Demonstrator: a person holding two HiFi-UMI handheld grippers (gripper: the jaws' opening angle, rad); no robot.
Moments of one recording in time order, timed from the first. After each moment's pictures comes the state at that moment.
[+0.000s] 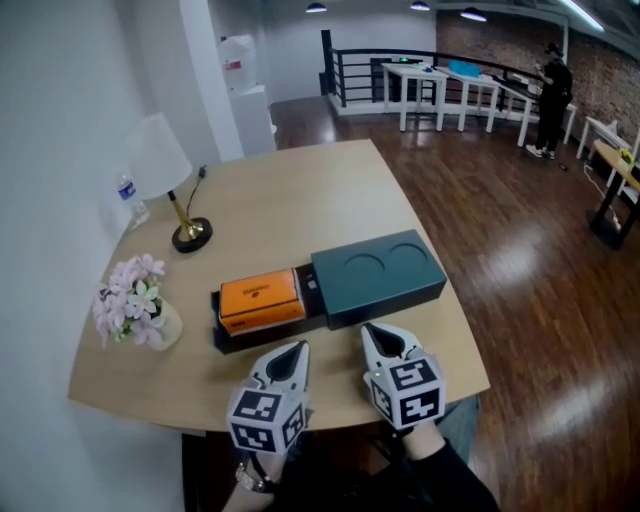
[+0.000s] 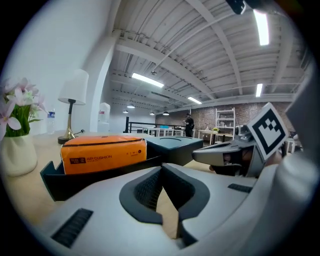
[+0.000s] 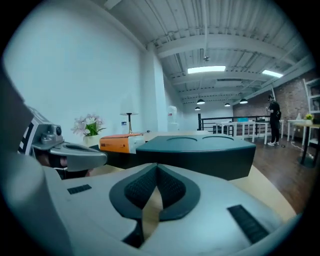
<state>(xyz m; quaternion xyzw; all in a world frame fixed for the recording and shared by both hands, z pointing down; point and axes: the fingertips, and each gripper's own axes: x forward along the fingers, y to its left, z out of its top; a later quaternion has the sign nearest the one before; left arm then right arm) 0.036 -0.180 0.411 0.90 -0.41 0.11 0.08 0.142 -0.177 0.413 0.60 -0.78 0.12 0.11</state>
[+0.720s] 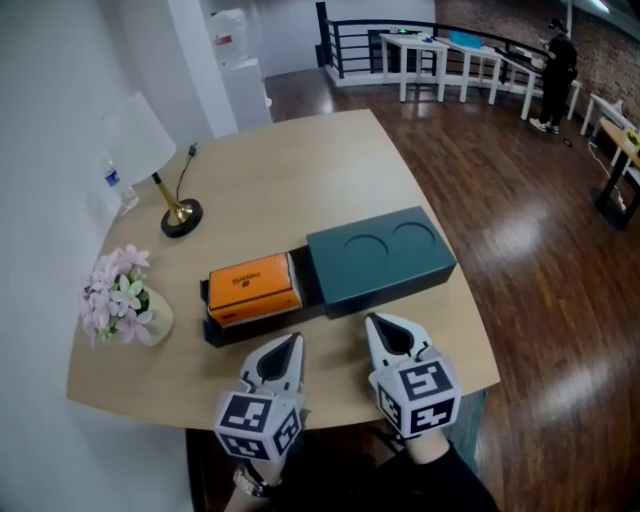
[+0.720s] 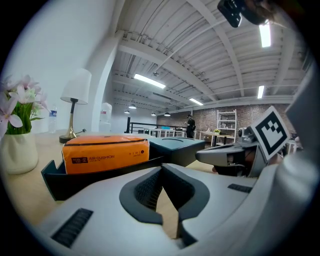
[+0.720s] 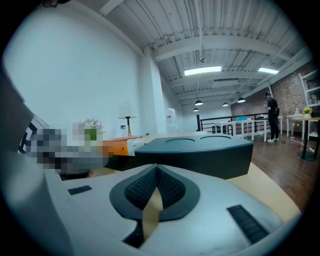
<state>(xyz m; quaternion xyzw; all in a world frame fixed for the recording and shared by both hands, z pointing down) 0.033 -0.182 0.407 0.90 -0.41 0.10 0.09 0.144 -0.174 0.407 0.60 -0.78 0.13 0.08</state>
